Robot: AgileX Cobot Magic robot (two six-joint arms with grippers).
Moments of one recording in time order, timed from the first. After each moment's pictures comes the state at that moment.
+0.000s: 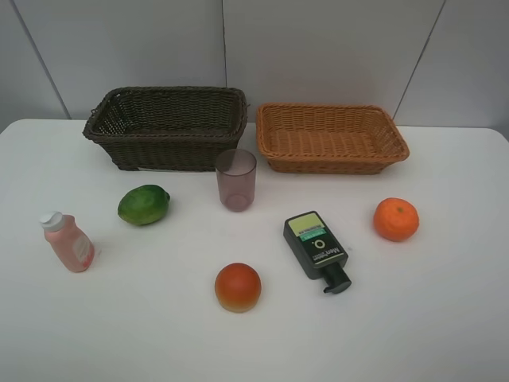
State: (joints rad) left arm 0.02 -0.01 -0.51 0.02 1.07 -0.04; right arm 0.02 0.00 -0.52 -0.07 1.06 0.03
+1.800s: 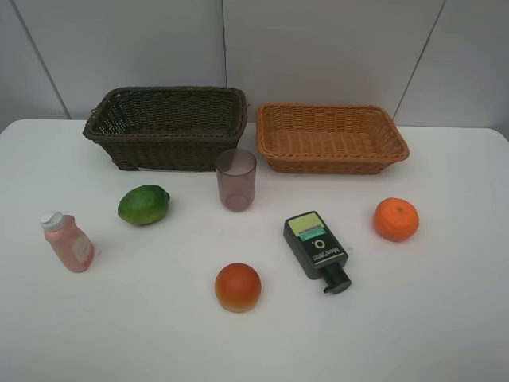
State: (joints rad) left arm 0.02 -0.01 -0.51 0.02 1.07 -0.04; right arm 0.02 0.00 -0.54 -0.07 1.06 0.03
